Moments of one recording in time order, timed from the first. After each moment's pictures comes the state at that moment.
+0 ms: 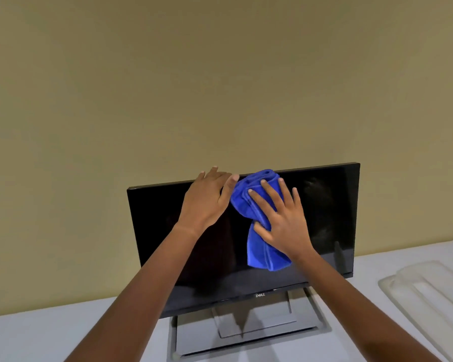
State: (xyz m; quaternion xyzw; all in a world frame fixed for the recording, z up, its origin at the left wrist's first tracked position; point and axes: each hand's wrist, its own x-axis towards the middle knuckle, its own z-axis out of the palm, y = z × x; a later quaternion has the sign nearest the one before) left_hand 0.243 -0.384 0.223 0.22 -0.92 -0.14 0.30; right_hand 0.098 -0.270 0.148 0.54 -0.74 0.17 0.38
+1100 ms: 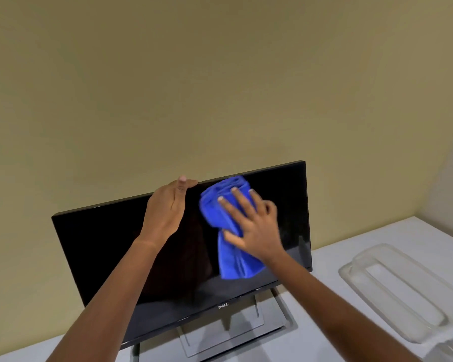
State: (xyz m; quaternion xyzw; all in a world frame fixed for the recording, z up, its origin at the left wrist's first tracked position) left_hand 0.205 -0.374 0.221 0.22 -0.87 -0.26 0.35; right_hand 0.059 -0.247 0.131 0.48 -0.75 0.18 0.41
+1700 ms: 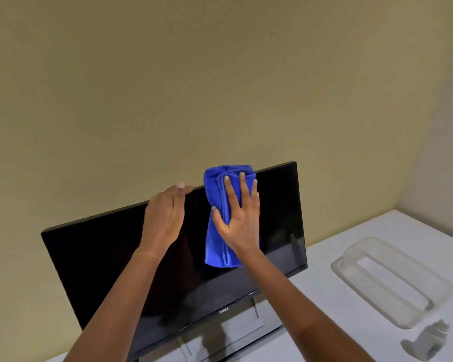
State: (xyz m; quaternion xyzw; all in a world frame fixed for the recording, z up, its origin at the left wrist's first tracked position) left_hand 0.205 -0.376 0.219 0.20 -0.87 -0.25 0.37; right_hand 0.087 -0.286 0.150 0.38 -0.76 0.44 0.31
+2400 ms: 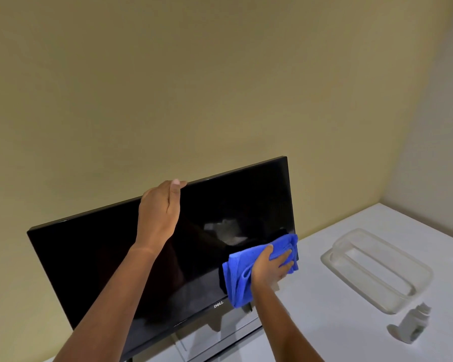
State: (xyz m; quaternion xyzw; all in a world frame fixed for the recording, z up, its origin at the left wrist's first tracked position) left_hand 0.207 -0.371 0.216 0.20 -0.87 -0.24 0.38; right_hand 0.090 -0.244 0.048 -0.18 -0.71 0.68 -0.02
